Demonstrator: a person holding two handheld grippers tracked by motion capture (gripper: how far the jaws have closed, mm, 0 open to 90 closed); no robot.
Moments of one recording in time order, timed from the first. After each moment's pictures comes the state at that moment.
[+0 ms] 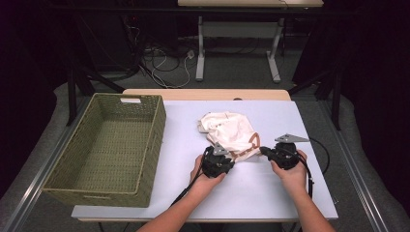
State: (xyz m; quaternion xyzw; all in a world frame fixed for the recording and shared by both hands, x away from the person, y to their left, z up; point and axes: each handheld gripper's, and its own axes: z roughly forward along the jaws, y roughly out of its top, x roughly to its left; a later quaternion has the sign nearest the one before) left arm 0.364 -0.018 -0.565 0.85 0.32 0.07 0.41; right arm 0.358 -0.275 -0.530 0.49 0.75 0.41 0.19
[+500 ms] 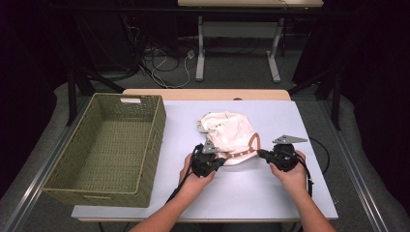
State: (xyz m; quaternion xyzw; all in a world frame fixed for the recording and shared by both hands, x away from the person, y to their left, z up) left arm 0.352 0.017 -0.536 0.85 0.32 0.07 0.42; right arm 0.351 -0.268 -0.524 0.46 0.77 0.41 0.17
